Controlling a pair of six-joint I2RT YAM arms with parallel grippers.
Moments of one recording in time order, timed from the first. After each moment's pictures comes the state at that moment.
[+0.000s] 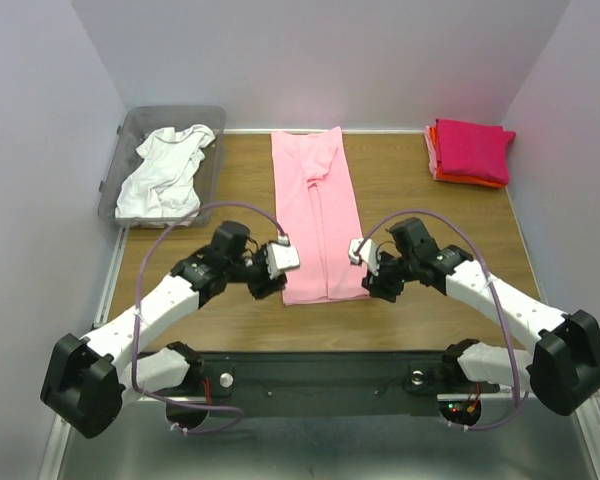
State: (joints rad) left arm -0.53 1.05 0.71 -0.33 0.54 0.57; right arm 0.52 1.18 0.77 -0.56 -0.44 -0.64
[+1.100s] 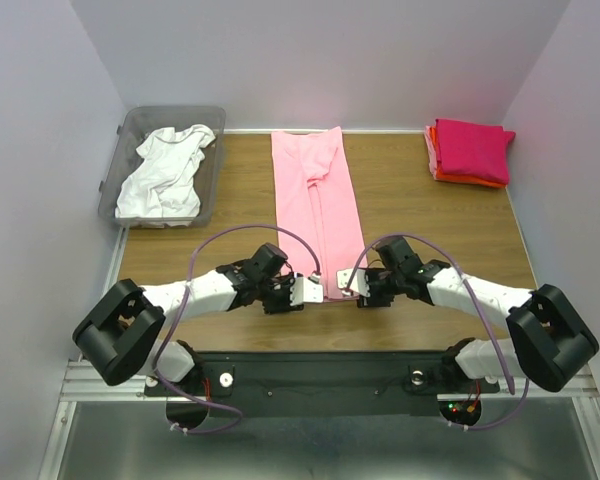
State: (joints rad) left arm -0.79 1.36 0.58 -0.20 0.35 0.74; right arm 0.62 1.30 0.57 -0.28 -0.39 -0.99
